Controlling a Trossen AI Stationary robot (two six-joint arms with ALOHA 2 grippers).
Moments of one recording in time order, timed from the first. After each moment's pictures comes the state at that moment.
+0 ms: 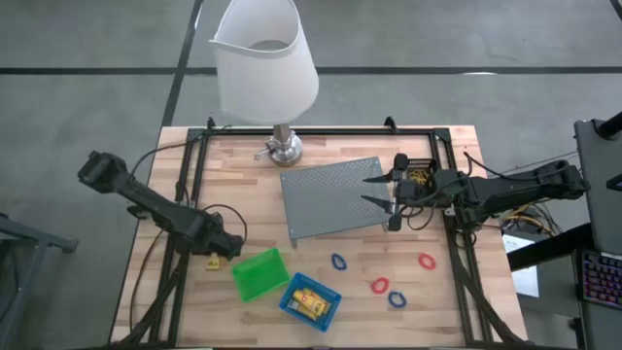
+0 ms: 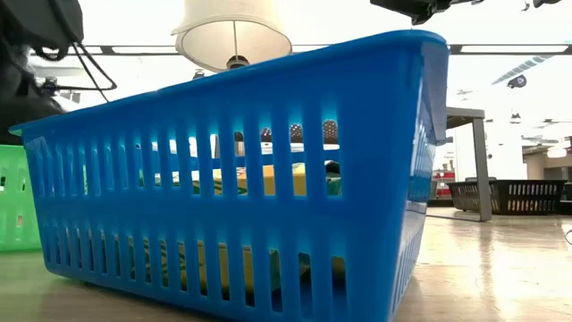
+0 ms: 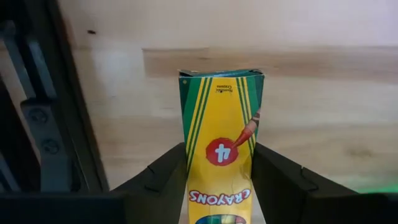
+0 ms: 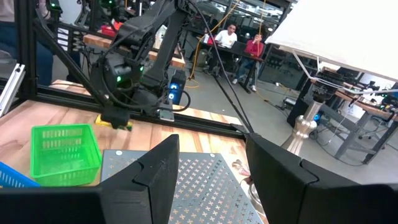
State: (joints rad) left arm -0.46 1.24 0.61 -0.97 0.13 -2.01; right arm 0.12 0.89 0.63 0.21 0.26 -0.24
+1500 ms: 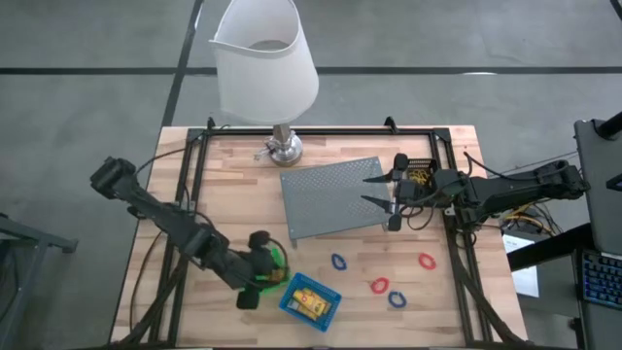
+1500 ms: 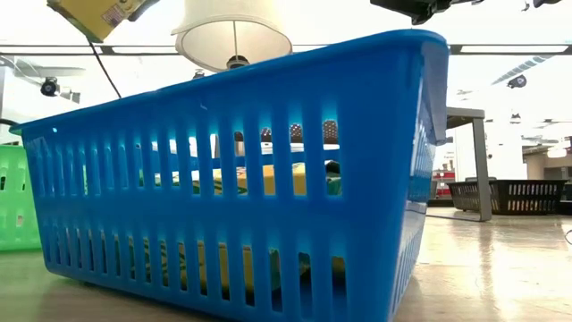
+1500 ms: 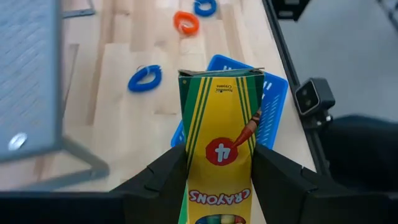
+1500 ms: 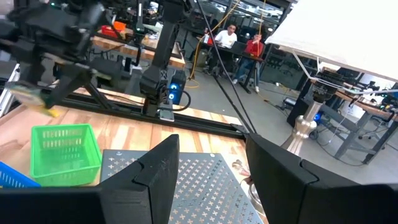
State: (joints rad) left arm -0.60 1.42 1.09 -0.48 -0.27 -0.43; right arm 0.12 0.89 0.63 0.21 0.26 -0.24
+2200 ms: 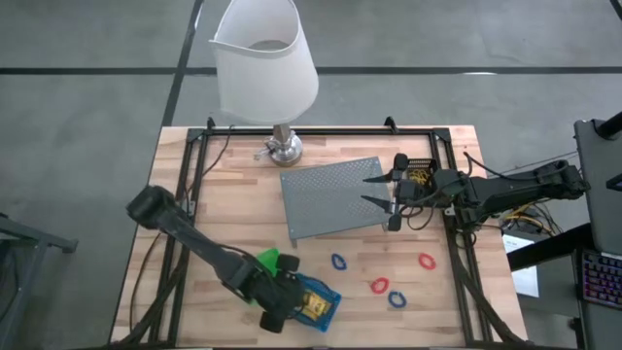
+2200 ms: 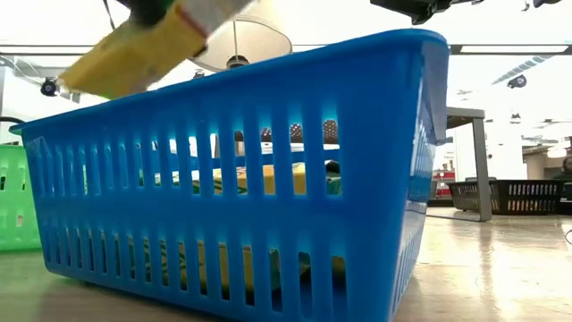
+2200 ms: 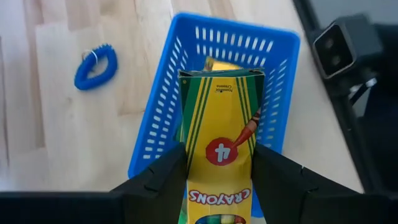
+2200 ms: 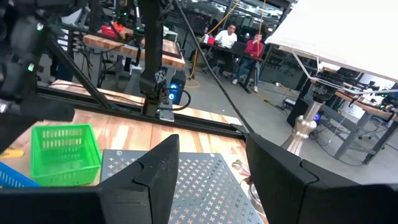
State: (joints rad) left arm -0.59 1.86 1.43 -0.65 -0.20 -0.28; right arm 0.12 0.89 0.63 0.21 0.26 -0.24
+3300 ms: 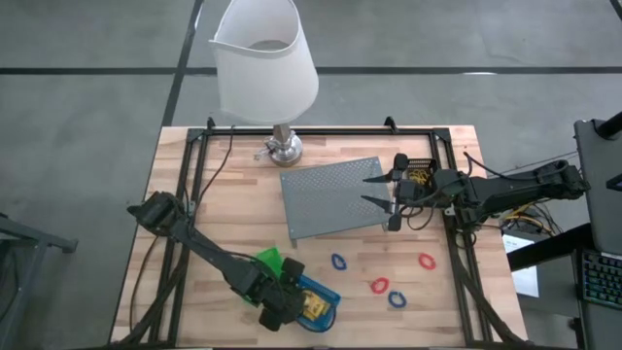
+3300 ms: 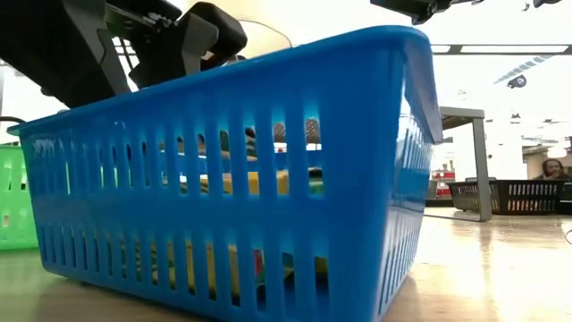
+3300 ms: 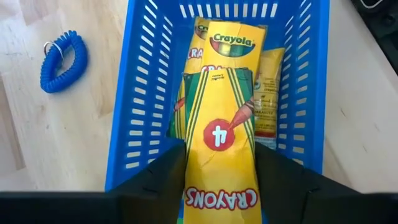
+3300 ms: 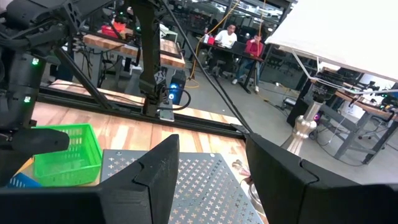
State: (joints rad) left arm -0.60 1.94 1.35 -0.55 -0.21 -0.10; right arm 0.12 0.89 0.63 0.21 0.26 -0.24
